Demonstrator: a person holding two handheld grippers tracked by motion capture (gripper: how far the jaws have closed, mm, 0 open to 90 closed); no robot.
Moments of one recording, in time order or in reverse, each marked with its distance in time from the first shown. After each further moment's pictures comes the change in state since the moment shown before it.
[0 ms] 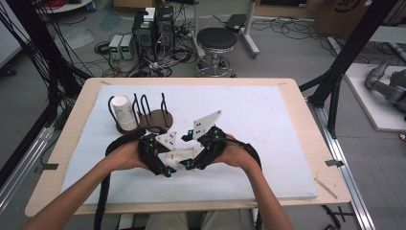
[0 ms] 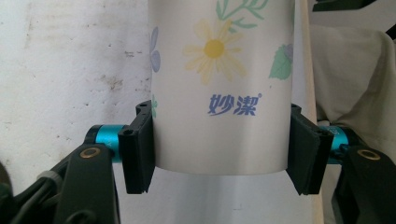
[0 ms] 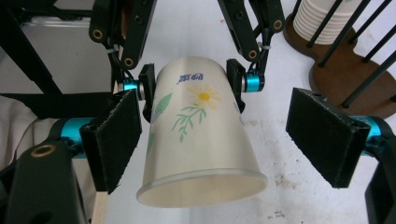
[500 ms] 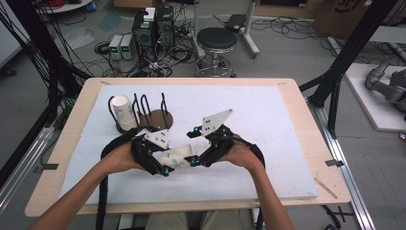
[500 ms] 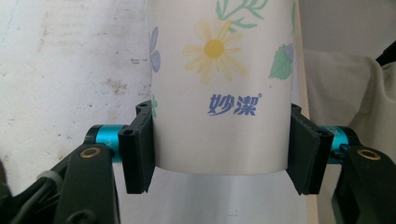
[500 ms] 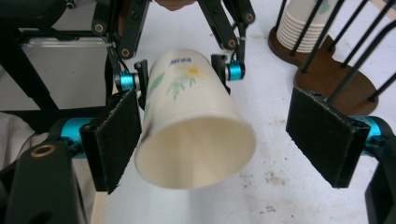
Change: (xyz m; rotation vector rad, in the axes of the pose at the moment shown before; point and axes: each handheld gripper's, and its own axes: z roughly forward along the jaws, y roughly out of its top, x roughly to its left) left arm 0.000 -0.018 -0.008 -0.126 0.005 -0.050; right arm -0.003 -0.012 -0.016 -0.077 -0.029 0.033
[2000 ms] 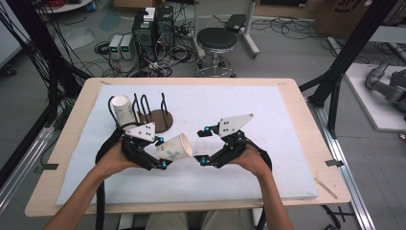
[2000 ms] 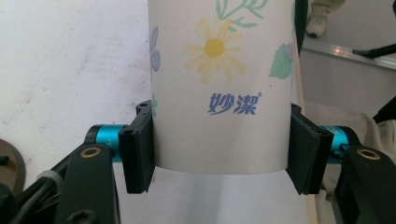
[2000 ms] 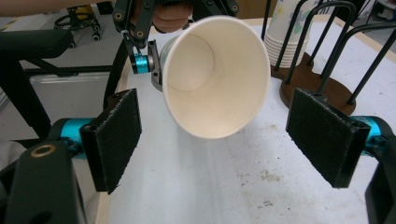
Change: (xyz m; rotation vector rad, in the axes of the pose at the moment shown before) left arm 0.003 -0.021 -0.014 -0.253 0.042 -0.098; right arm 0.004 -0.027 -0.023 -0.150 -0.032 0.044
